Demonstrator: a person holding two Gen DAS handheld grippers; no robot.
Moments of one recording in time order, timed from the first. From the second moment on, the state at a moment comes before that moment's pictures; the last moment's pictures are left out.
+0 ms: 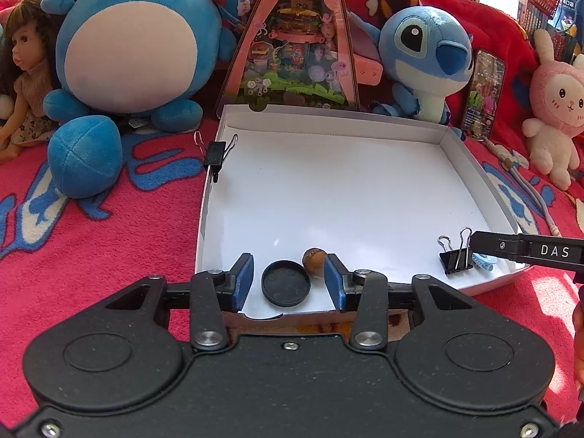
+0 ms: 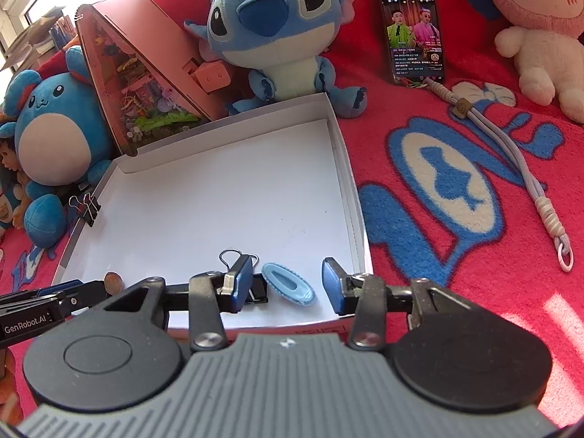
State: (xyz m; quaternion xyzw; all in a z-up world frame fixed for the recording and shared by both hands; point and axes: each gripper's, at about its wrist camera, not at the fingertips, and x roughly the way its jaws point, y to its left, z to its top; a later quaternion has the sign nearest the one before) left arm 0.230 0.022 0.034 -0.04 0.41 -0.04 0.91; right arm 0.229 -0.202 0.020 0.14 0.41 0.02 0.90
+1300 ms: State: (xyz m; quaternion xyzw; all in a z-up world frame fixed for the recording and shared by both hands) left arm 0.102 0.021 0.044 -0.05 0.36 -0.12 0.92; right arm 0.104 -0.157 0.037 -0.01 0.29 0.09 0.95
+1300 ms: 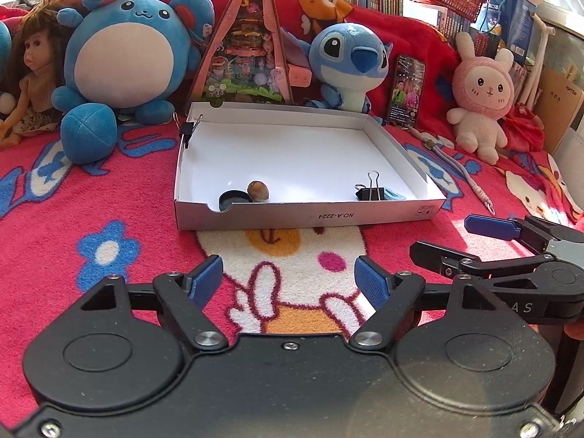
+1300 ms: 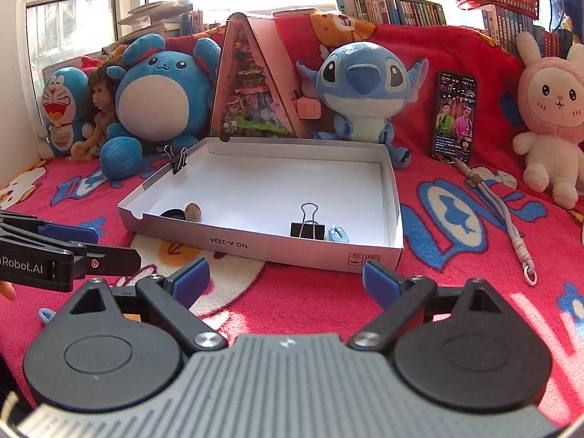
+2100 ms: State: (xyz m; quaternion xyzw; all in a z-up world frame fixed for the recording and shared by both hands) left arm 0.005 0.027 0.006 0.01 0.30 -0.02 0.95; right arm 0.015 -0.136 -0.001 -0.08 0.21 0.05 0.97
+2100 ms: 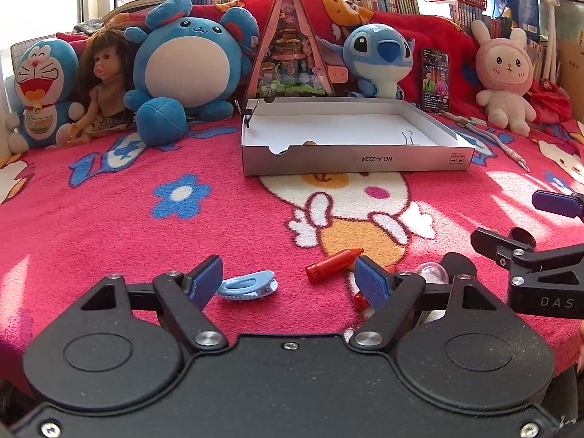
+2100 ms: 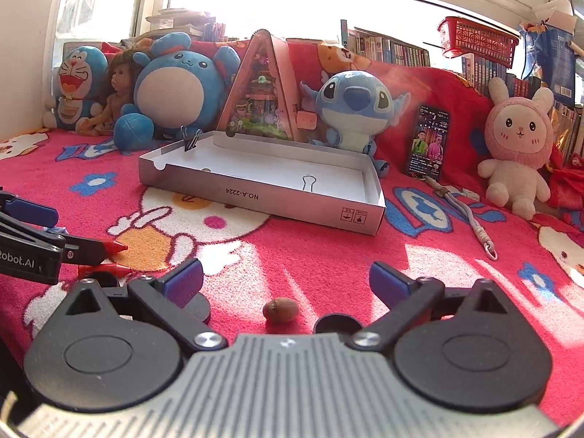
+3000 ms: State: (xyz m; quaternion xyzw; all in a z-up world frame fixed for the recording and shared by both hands) left arm 0.003 0.048 -0.006 -0.04 0.31 0.03 0.95; right arm -0.006 -0.169 -0.018 -0.04 0.22 -0.03 0.97
